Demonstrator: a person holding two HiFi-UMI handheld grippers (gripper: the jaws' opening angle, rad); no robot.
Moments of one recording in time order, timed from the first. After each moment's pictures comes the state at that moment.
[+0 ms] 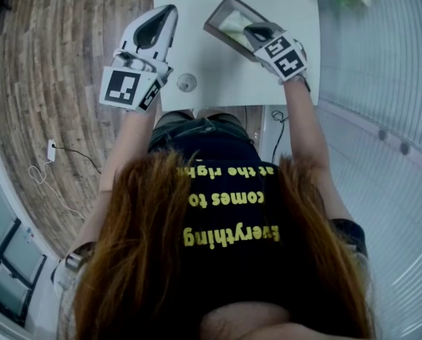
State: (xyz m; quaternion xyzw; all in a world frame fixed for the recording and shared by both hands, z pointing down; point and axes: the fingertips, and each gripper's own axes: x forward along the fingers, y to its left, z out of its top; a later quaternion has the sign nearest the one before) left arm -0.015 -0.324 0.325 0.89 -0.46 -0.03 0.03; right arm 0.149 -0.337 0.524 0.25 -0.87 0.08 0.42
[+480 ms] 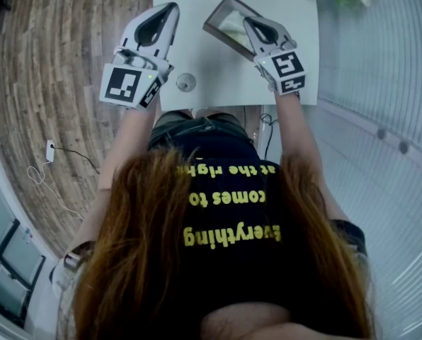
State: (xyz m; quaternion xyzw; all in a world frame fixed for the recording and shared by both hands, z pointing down) left arm -0.012 -0.324 0.321 0.89 -0.45 -0.04 0.03; right arm 0.134 -0.345 0.441 0.36 -0.91 0.03 0.22
